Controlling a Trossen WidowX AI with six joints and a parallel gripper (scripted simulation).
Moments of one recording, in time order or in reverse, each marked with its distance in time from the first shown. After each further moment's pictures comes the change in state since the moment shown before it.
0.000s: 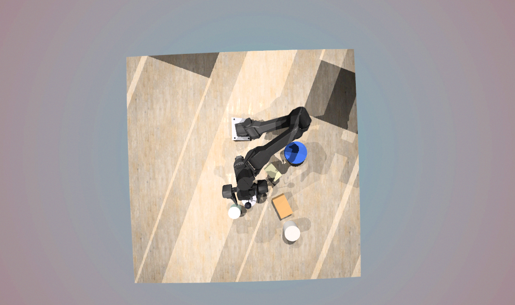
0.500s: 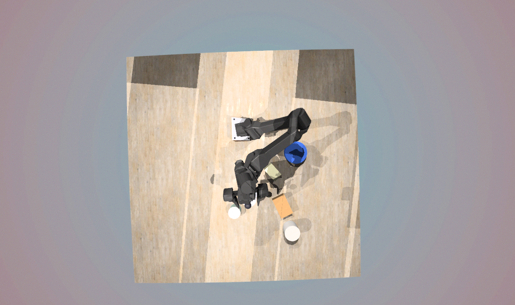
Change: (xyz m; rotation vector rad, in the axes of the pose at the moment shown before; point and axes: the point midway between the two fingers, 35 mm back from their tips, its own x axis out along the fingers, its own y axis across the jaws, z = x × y) arm 0.020 0.001 -0.001 0.004 -0.002 0.003
